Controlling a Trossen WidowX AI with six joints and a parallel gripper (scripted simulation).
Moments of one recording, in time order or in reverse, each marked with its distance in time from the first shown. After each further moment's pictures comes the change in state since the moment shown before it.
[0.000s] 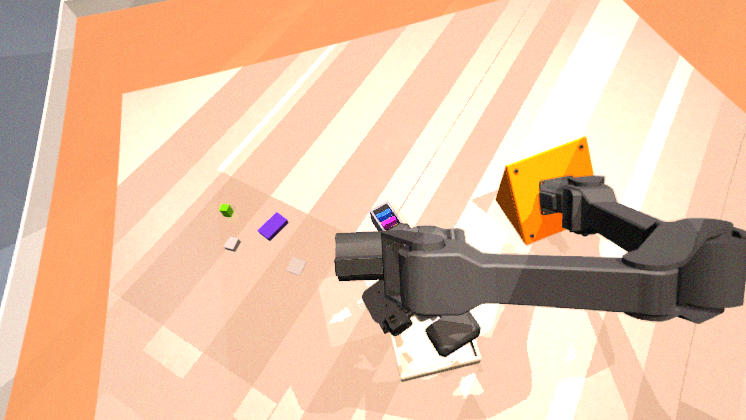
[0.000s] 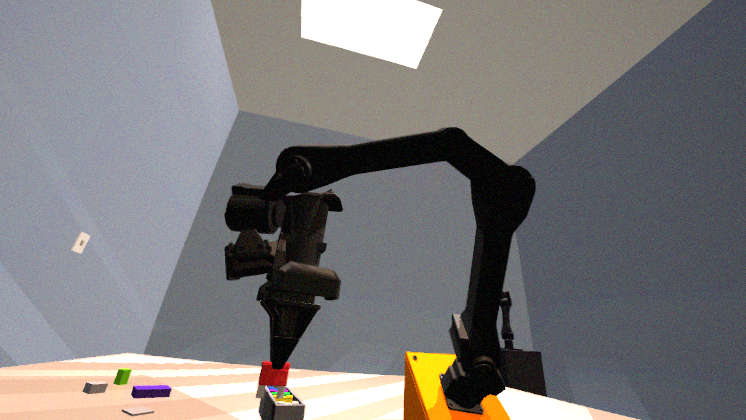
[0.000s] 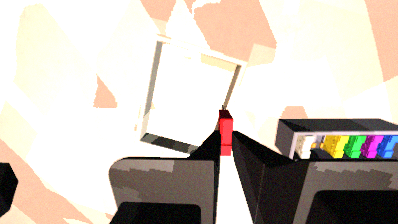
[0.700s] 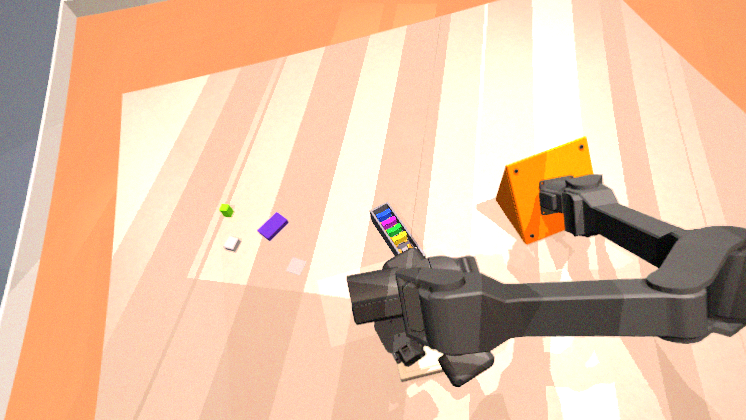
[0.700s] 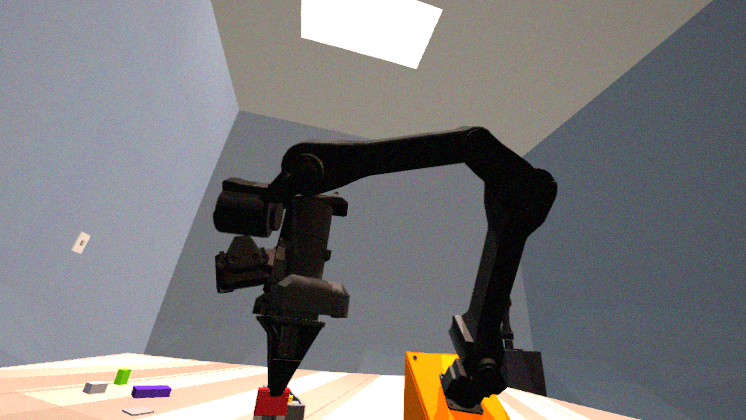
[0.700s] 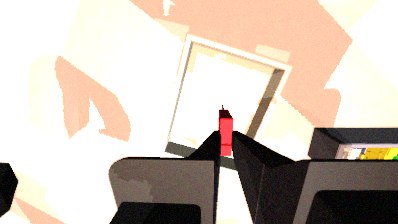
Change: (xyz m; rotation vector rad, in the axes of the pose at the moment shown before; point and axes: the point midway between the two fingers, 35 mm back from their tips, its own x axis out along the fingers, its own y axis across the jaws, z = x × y) arm 0.018 0.036 0.003 -0.004 -0.002 0.010
